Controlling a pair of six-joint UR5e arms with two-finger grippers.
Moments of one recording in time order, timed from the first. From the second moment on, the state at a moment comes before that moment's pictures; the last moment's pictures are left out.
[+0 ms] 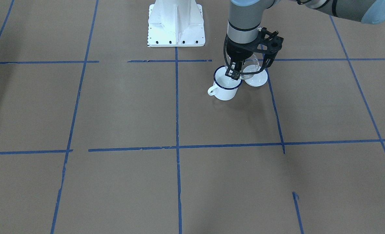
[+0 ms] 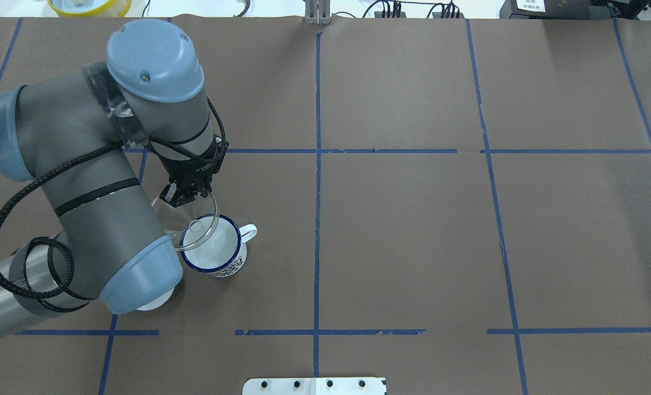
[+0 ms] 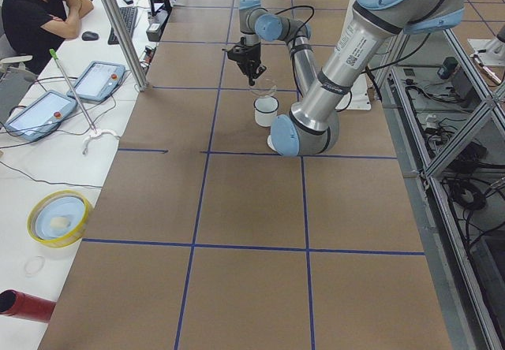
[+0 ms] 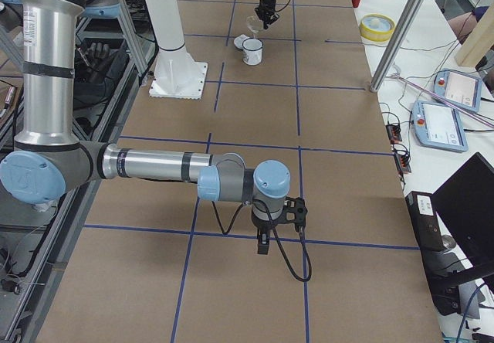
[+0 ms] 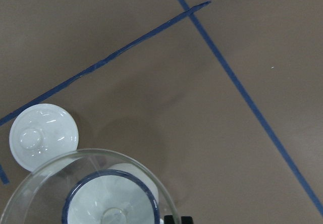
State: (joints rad) left arm -0.65 -2.28 -1.94 -1.03 -1.95 -2.04; right arm 1.57 -1.68 1.66 -1.57 2.29 0.01
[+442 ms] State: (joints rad) left arm -0.60 -2.28 -1.88 -1.06 -1.95 -2.03; right arm 1.57 -1.68 1.66 -1.57 2.29 0.01
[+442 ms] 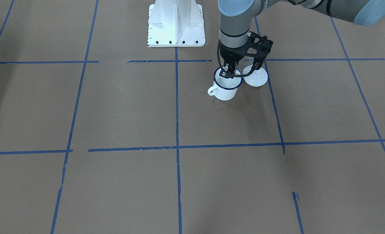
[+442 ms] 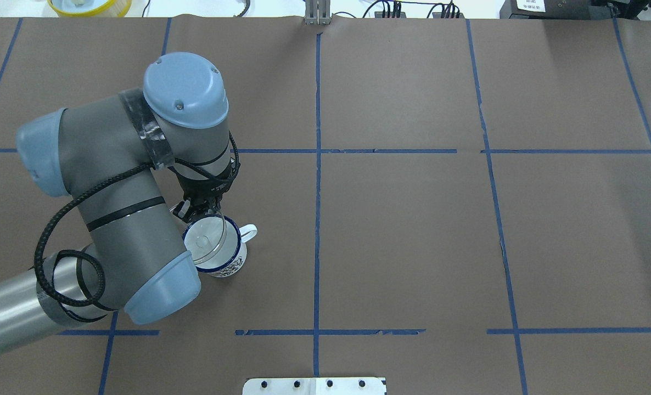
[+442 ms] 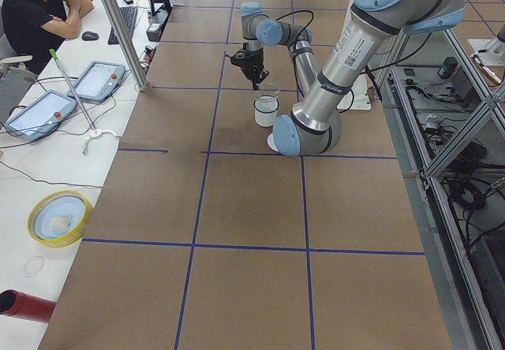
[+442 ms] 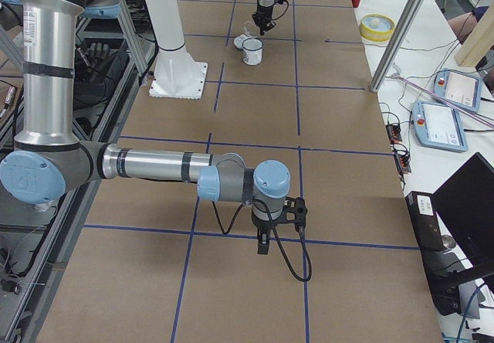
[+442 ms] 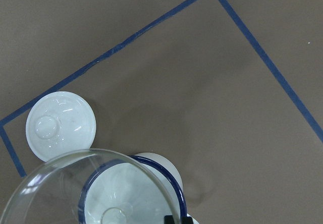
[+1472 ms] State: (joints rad) left arm -0.57 -2.26 -1.83 -1.13 -1.93 -2.01; right arm 1.57 -1.68 1.66 -1.57 2.29 0.01
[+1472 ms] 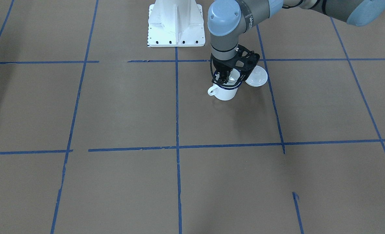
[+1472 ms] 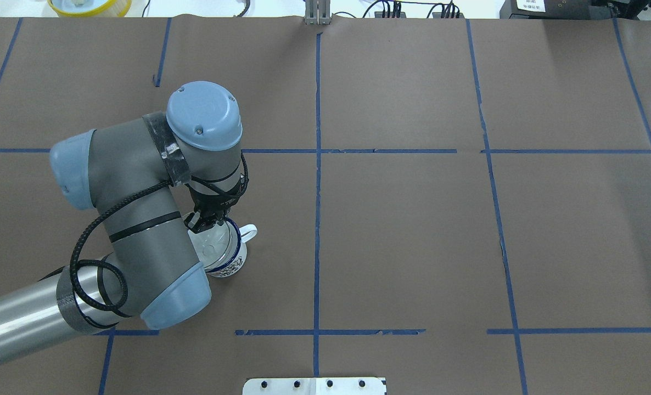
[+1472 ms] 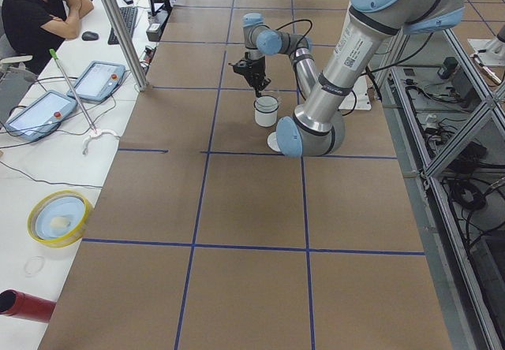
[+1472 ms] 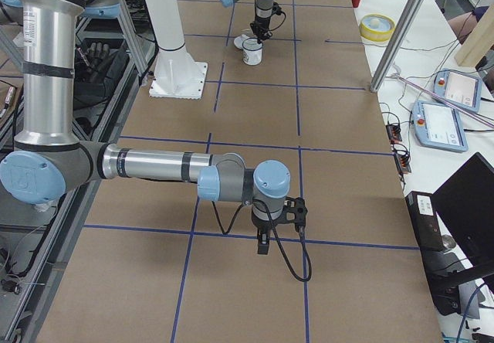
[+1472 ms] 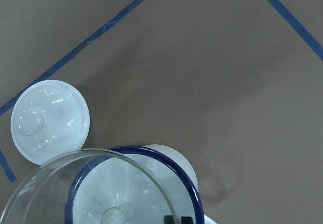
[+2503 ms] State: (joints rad) left arm -0.54 -2.27 -1.81 -1.15 -1.87 -2.01; right arm 1.57 -1.68 1.66 -1.57 2.29 0.01
